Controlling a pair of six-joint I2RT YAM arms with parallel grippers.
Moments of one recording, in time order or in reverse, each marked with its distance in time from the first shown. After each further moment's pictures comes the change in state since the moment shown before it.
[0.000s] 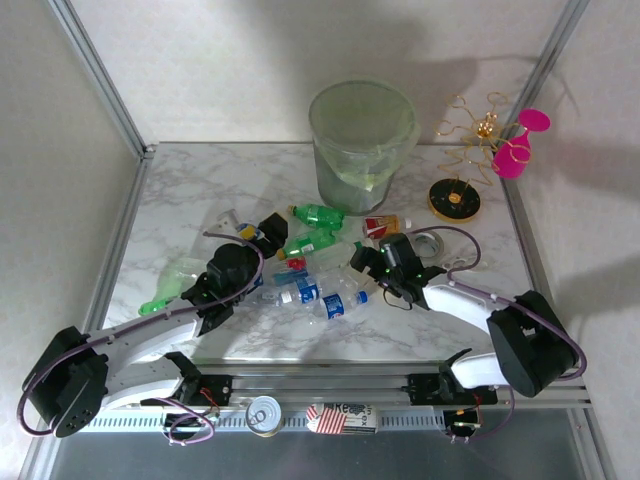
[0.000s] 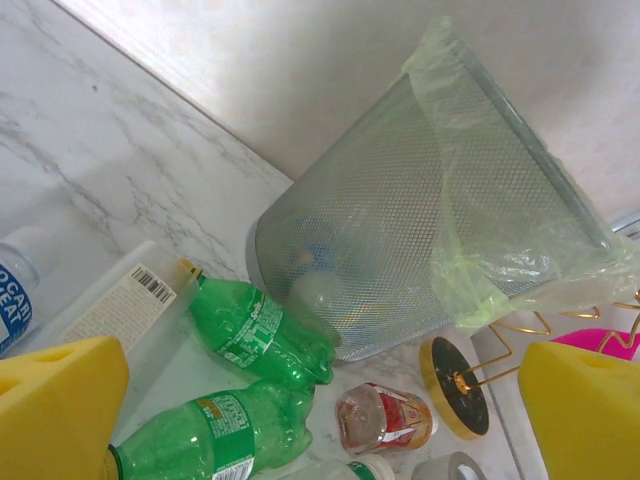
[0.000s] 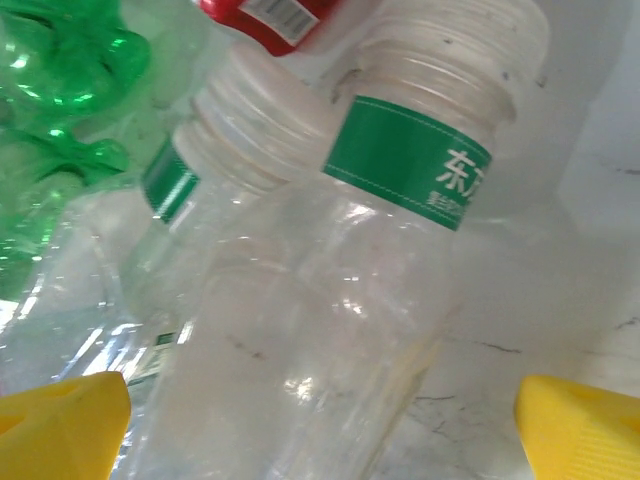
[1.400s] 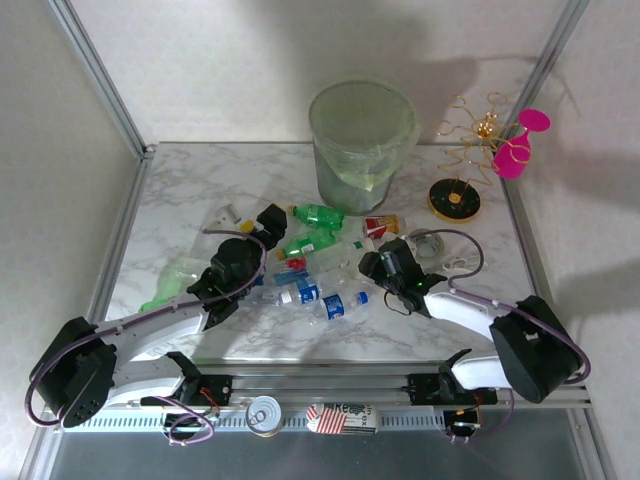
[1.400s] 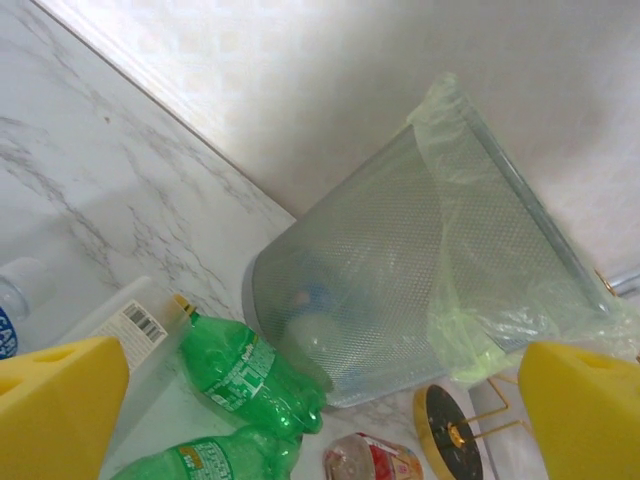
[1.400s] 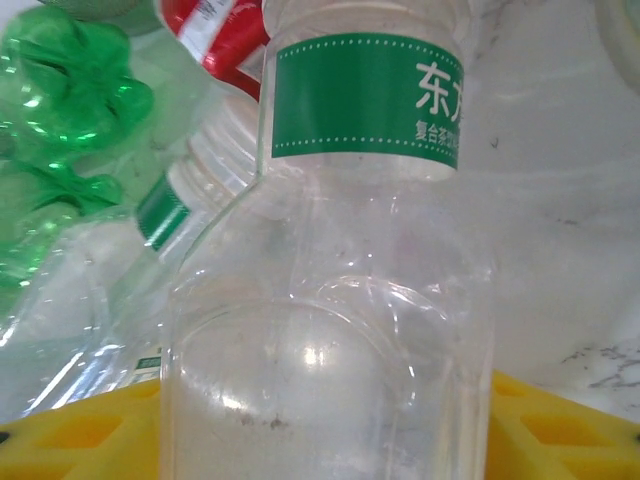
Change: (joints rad) left arm 0.000 0.063 0.045 0.045 -0.092 -0.022; right arm 0.032 -0.064 -0.066 0.080 0.123 -0.045
